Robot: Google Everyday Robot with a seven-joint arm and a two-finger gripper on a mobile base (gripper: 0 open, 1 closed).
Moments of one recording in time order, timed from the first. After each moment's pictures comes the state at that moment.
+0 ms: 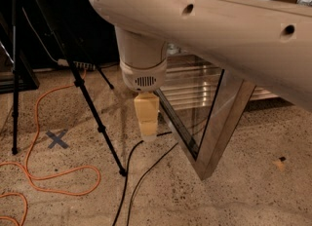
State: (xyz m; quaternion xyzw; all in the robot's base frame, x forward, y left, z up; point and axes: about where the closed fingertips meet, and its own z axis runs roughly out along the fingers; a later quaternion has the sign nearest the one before) arm 0.471 0.017 0.875 -0.74 0.67 -0.05 0.06
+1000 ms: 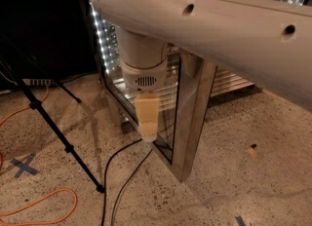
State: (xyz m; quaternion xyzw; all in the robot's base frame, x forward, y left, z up) arm 0.471 0.017 0.875 -0.74 0.67 -0.05 0.06
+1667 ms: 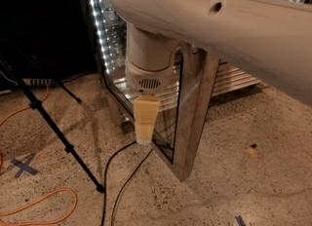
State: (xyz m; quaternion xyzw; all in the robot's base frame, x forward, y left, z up) arm 0.463 0.025 0.877 -0.72 0.68 -0.01 0.10
